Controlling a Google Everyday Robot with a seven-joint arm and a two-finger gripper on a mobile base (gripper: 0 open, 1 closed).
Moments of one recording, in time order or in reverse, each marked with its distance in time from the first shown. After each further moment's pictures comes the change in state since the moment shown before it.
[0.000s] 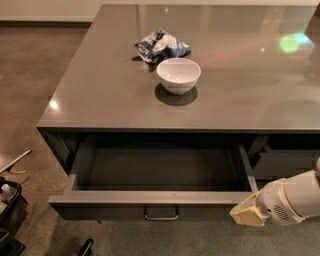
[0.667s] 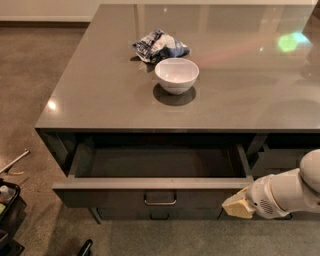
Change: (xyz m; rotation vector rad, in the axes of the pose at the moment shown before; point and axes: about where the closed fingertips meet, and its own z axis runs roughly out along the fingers) arm -0.014 -0.021 0.023 0.065 -0.031 0.009
